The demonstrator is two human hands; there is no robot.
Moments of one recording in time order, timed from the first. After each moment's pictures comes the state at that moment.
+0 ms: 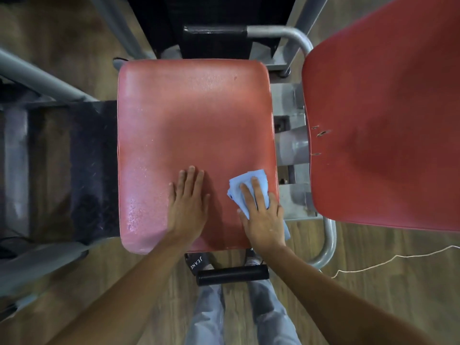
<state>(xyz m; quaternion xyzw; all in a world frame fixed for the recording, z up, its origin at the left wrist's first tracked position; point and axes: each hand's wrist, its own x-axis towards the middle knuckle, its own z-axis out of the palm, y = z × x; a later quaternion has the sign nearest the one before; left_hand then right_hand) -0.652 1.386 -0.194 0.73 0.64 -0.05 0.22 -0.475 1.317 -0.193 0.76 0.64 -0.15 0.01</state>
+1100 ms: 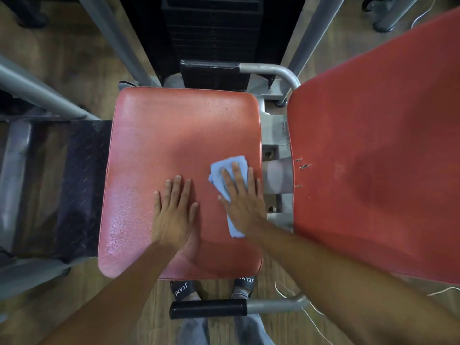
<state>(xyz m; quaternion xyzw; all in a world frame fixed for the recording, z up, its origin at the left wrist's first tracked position) -0.642 1.410 -0.218 0.74 0.65 -0.04 0.17 -0.444 1.420 -0.216 0.67 0.73 -0.14 0.05</state>
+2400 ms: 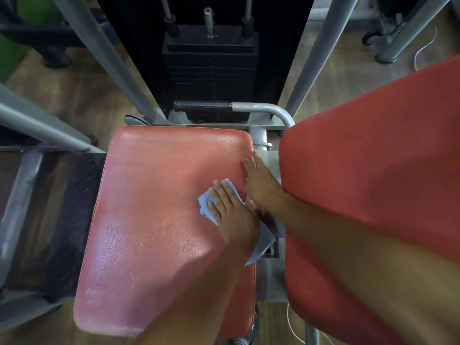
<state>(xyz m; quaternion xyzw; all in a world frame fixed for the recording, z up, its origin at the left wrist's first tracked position) -0.440 1.486 -0.215 0.60 0.78 0.07 0.17 -0.364 1.571 -0.174 0.67 0.67 -0.33 -0.03</state>
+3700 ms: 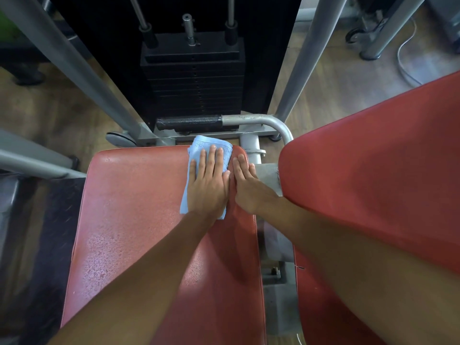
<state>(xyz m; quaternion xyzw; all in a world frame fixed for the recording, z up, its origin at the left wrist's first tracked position) -0.497 1.622 -0.241 0.78 0.62 0.06 0.03 -0.370 1.609 -0.198 0.66 0.63 -0.41 0.02</state>
